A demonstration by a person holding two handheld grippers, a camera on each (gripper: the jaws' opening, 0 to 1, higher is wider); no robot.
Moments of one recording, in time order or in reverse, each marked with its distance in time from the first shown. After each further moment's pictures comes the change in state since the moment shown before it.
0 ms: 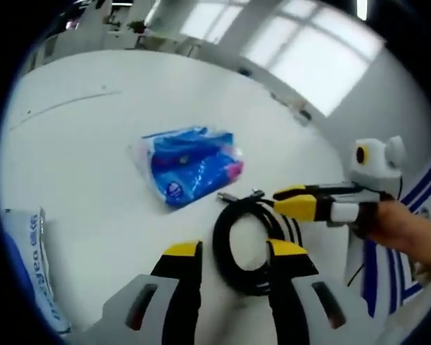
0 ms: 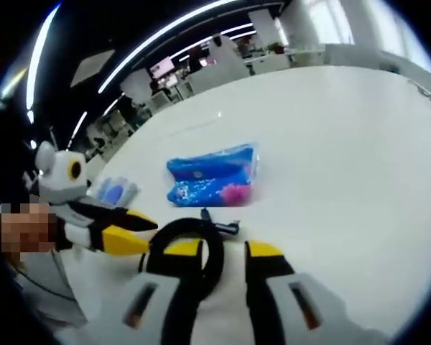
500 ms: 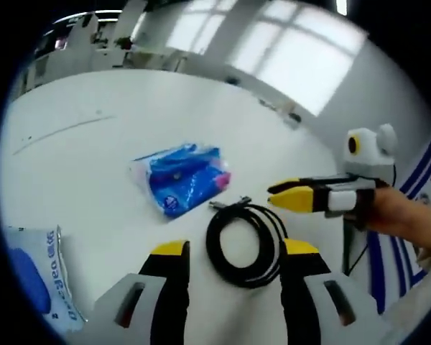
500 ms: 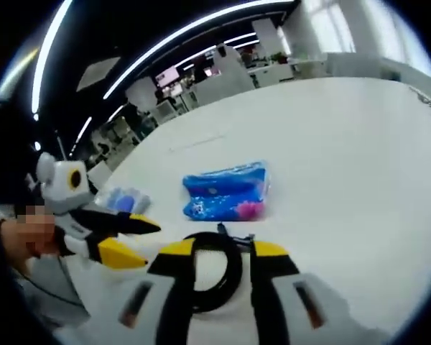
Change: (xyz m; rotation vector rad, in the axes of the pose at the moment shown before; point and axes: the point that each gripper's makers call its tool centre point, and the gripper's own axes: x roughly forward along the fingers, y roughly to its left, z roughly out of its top) left arm -0.026 -0.014 0.008 0.092 -0.060 -0.025; right arm -0.016 0.021 0.021 -0.007 -0.066 0.034
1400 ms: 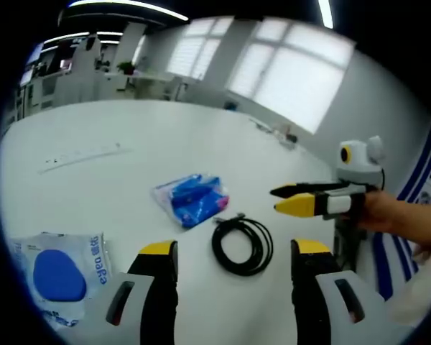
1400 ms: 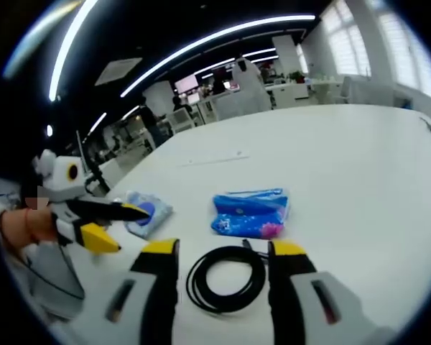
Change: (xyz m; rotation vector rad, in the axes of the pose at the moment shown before) left arm -0.076 -0.007 0.023 0.046 -0.137 0.033; right arm -0.028 0.042 0.027 -0.117 -0.074 0.042
